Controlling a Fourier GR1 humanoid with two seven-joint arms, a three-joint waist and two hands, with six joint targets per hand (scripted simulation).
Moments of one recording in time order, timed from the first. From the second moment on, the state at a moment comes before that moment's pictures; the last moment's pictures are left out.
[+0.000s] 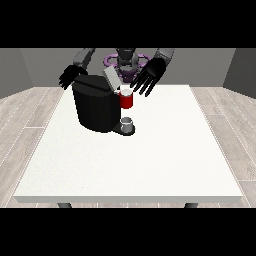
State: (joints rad) left arm -1.11 0.43 0.06 -0.63 -0.77 -0.20 -0.17; right arm -0.26 -0.03 -0.07 -1.36 -0.05 -0.16 -0.10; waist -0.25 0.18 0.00
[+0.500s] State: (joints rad) left arm -0.98 0.31 0.20 -0.64 -0.59 -0.21 -0.18; right arm -0.15 -0.04 -0.09 -1.36 -0.07 -0.15 -0.11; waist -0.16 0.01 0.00
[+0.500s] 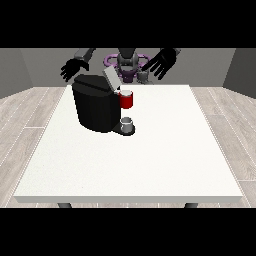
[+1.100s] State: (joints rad) left arm -0.72 0.13 0.36 -0.66 -0.35 -0.24 -0.26; right arm -0.14 -0.15 -0.07 -1.45 -0.08 -0.04 -0.01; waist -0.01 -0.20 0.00
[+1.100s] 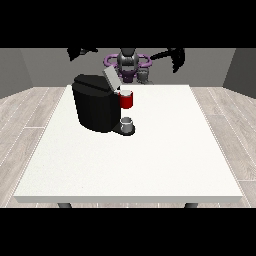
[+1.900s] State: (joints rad) left arm -0.50 0.01 0.30 -0.88 -0.17 -0.29 -0.21; right arm -0.28 -0.19 -0.04 -1.41 -0.04 0.02 0.04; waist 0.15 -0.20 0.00
